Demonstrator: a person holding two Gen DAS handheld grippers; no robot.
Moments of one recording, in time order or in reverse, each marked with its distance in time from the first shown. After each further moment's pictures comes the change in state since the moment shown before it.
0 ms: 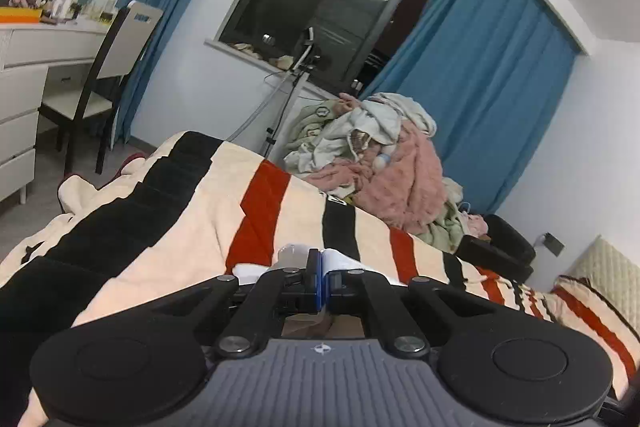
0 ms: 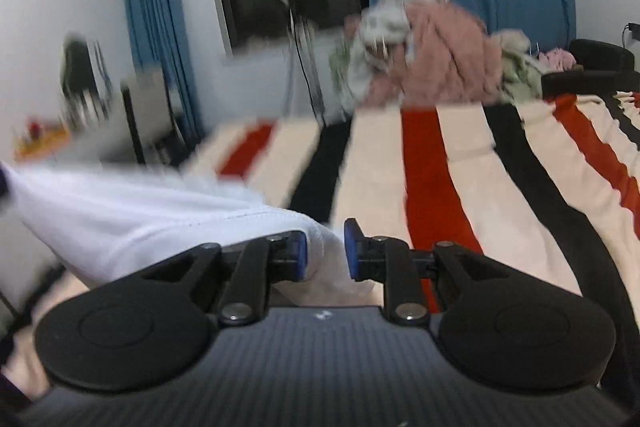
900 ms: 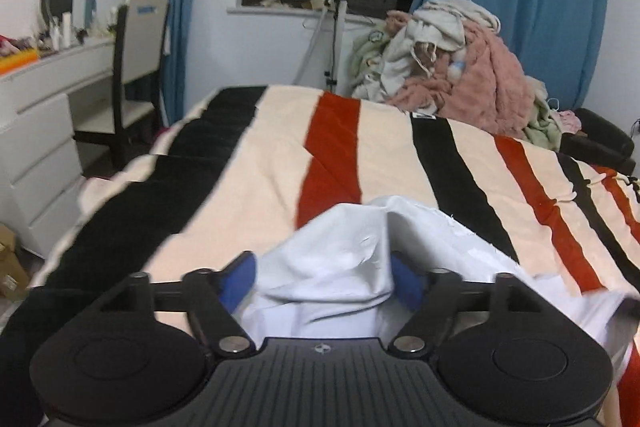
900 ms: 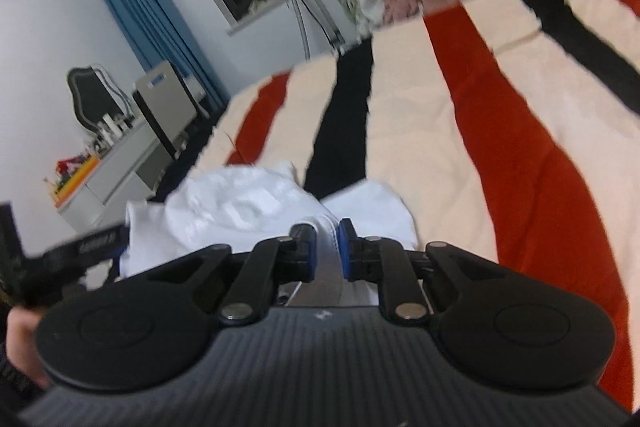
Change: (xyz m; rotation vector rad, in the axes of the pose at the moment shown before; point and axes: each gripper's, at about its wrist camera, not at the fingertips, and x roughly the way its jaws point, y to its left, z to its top) left arm 0.136 0.014 -0.051 0.283 0.150 0.294; right arm 0.096 -0.022 -0.020 0.248 0.168 0.142
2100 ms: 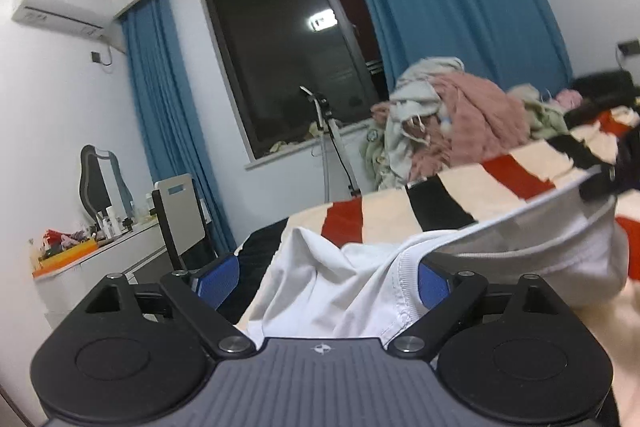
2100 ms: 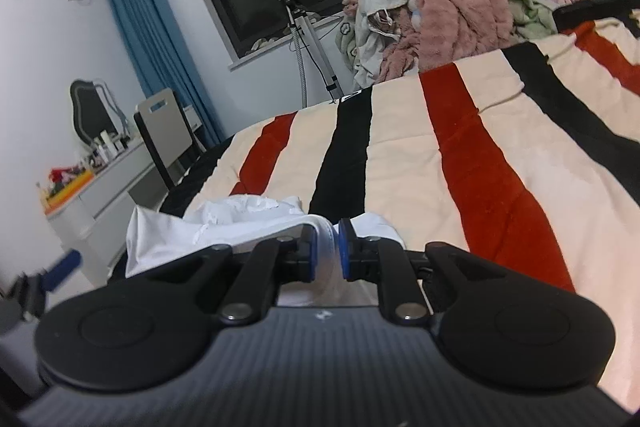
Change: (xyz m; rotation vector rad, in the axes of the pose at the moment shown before) left arm -0.132 -0.118 -0.084 0.384 -0.412 0.209; right arm -0.044 0.027 -0.011 -0.095 -0.112 -0.060
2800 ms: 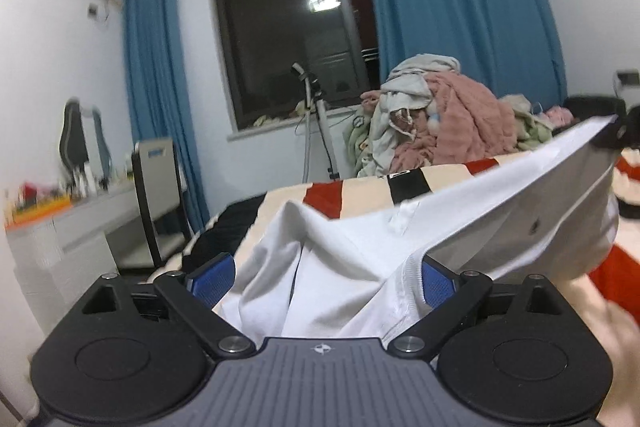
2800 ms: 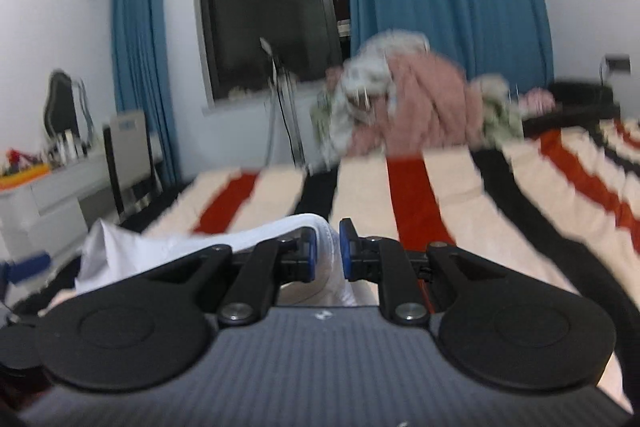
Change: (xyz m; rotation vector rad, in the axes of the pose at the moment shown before) left arm 0.022 0.022 -0.002 -0.139 0.088 -0.073; right arm -0.039 0.035 -0.006 -0.206 -0.287 -0.143
